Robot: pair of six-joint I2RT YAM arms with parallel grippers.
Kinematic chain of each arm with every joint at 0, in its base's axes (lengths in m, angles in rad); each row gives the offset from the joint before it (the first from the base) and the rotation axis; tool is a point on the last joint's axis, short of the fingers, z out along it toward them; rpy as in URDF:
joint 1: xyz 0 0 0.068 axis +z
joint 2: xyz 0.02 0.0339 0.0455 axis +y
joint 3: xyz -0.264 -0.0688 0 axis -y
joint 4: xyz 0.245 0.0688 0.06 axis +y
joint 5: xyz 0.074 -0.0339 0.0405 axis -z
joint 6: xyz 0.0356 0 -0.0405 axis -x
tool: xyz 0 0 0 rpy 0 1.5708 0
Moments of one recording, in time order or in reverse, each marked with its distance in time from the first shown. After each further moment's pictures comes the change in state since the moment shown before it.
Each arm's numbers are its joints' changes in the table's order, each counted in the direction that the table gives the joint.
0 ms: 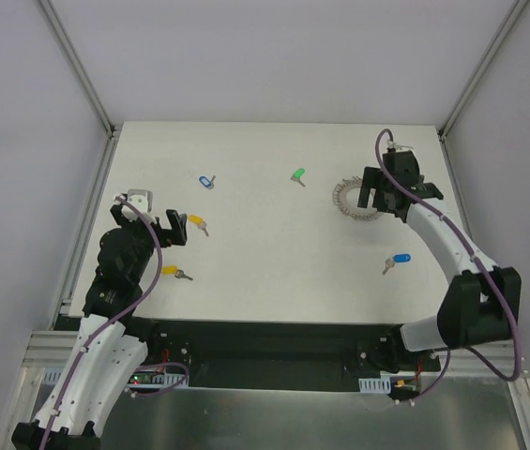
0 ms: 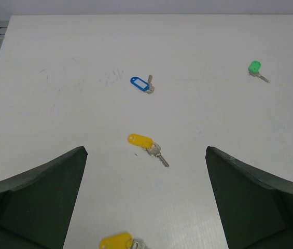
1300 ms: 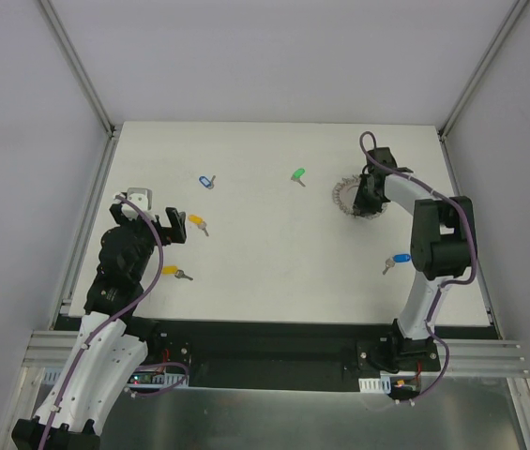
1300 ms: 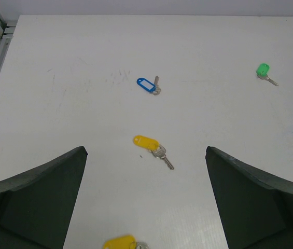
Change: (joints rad) left arm -0.001 0.020 -0.003 -0.027 -0.031 -0.008; right arm -0.071 0.561 0.207 -0.061 -0.239 -0.164
